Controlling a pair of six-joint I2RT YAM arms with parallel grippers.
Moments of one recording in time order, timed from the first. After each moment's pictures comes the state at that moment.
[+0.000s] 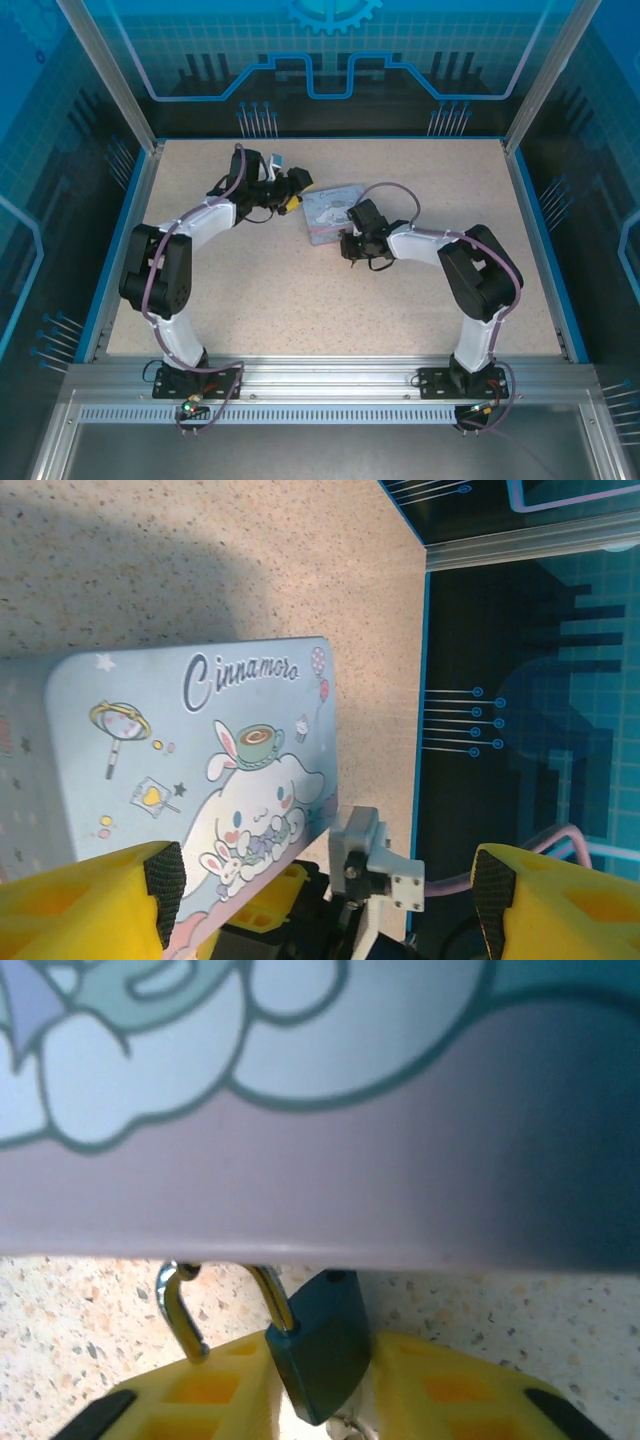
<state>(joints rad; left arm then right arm) -0.22 1.82 1.23 -0.03 0.67 -0.95 0.57 1.85 1.06 -0.24 -0.02 0.46</state>
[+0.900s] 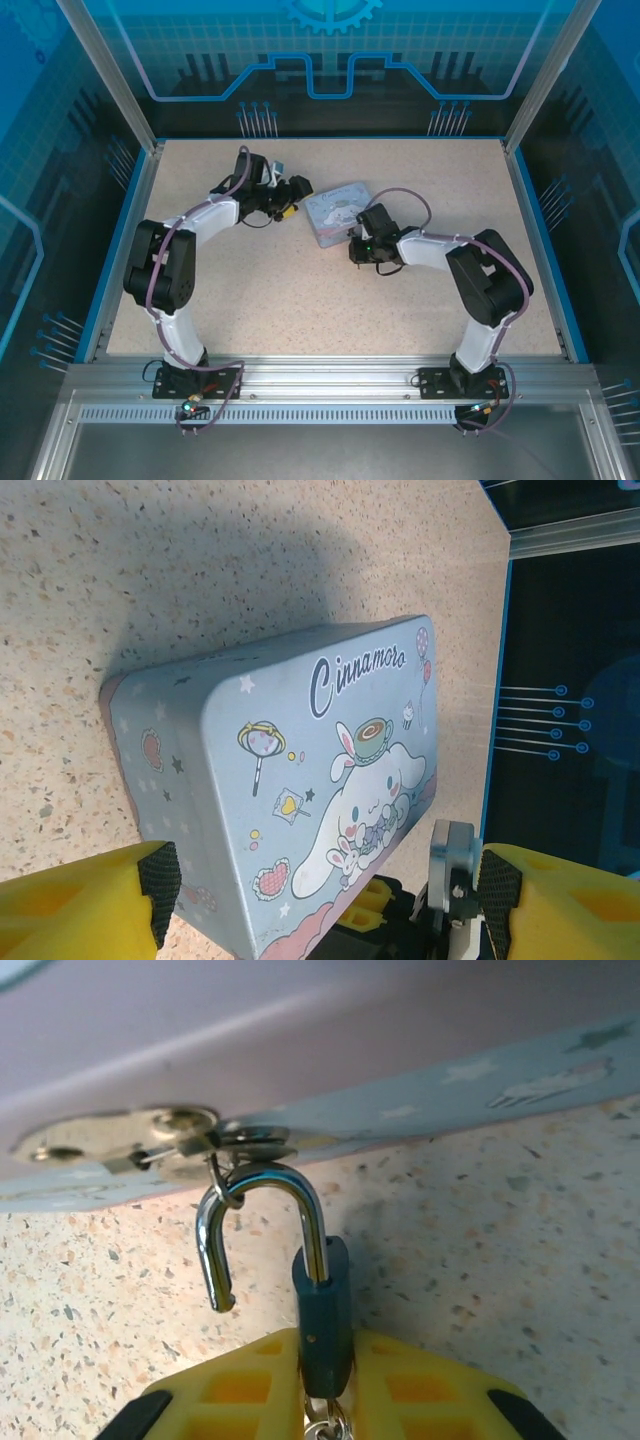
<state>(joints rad) -0.23 1.85 1.26 -0.16 0.61 -0.84 0.52 1.78 0.94 -0.17 -0.09 0.47</state>
